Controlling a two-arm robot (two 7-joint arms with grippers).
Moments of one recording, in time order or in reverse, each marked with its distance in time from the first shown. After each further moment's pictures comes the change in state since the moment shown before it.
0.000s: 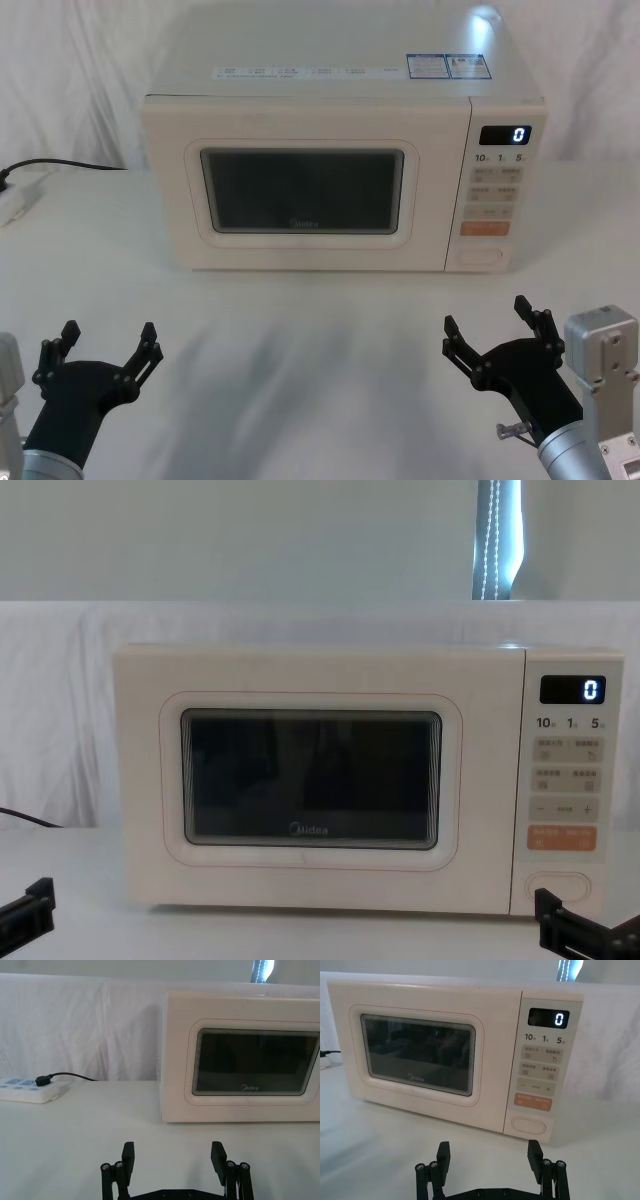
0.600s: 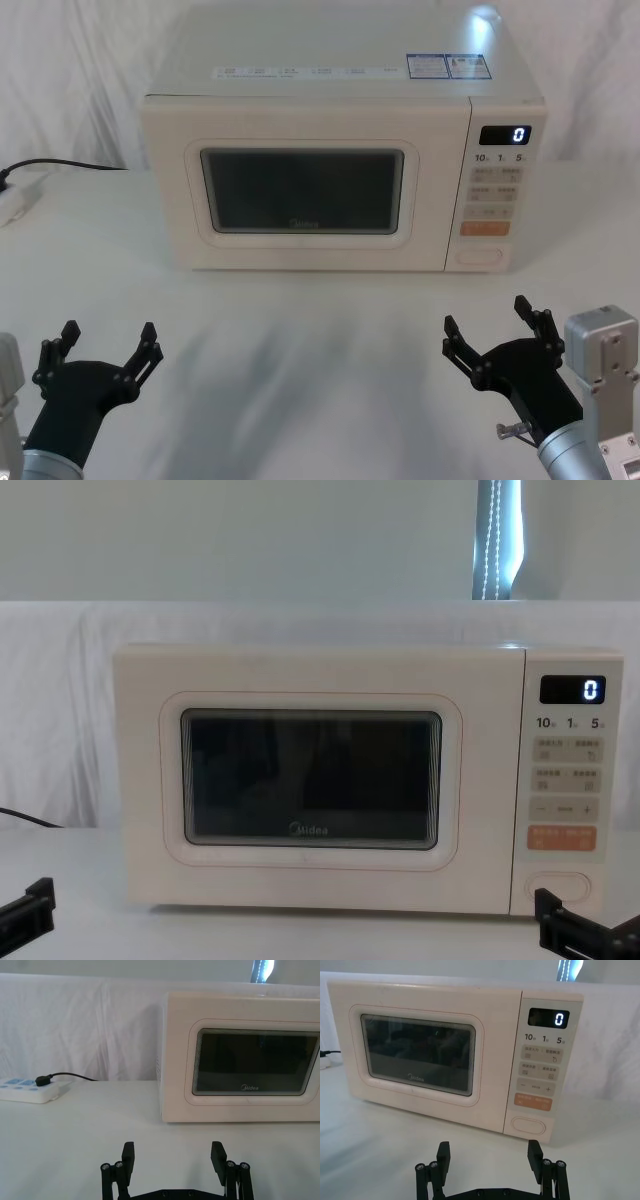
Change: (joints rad) left arm 0.000 0.000 0.000 0.000 0.000 0.000 0.000; right arm 0.000 0.000 0.000 0.000 0.000 0.000 0.000
